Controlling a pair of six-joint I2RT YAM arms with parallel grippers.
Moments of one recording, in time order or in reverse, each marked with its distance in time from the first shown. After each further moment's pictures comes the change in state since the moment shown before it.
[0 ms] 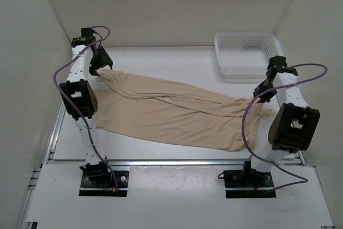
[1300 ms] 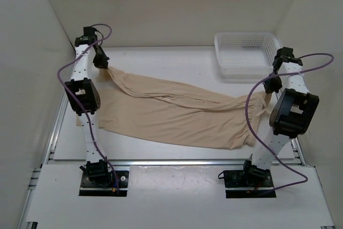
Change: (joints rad) left arm -0.018 0.256 0.275 0.014 0.004 0.023; right arm -0.089 0.298 0.273 0.010 0.121 -0.081
